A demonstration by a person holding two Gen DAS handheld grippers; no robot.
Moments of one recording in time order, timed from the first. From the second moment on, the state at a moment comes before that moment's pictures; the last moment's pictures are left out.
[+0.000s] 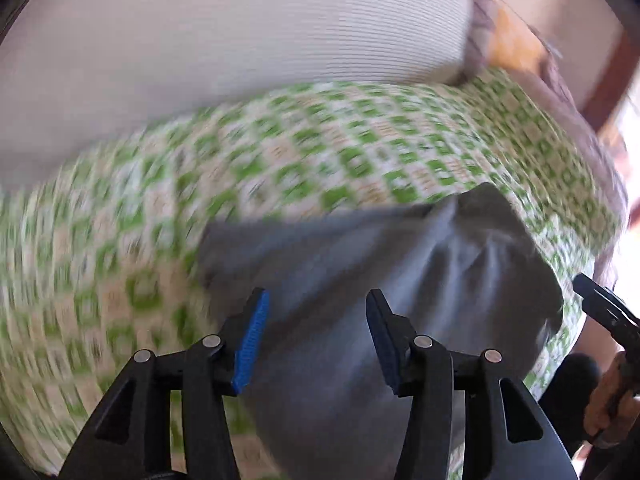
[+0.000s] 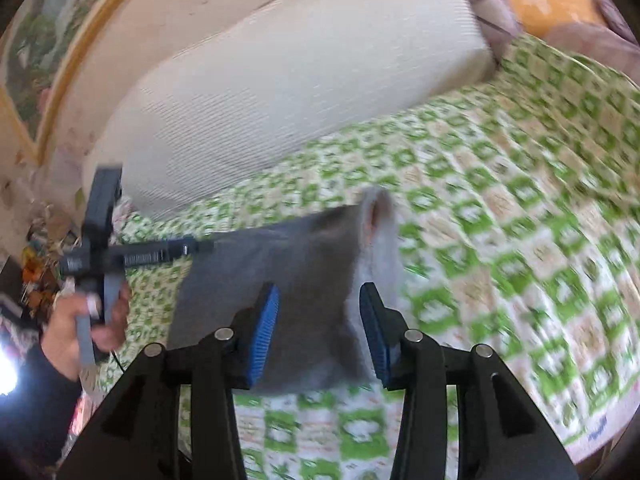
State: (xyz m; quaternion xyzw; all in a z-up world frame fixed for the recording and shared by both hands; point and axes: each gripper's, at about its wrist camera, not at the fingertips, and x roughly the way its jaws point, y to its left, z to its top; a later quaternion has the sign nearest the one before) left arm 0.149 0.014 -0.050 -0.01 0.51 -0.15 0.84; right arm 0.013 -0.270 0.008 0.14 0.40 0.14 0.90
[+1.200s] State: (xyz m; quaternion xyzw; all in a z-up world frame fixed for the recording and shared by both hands) left arm 0.031 0.089 -0.128 -0.35 0.51 -0.02 0.79; right arm 0.187 0.019 -0.059 -0.25 0.54 0.40 0.70
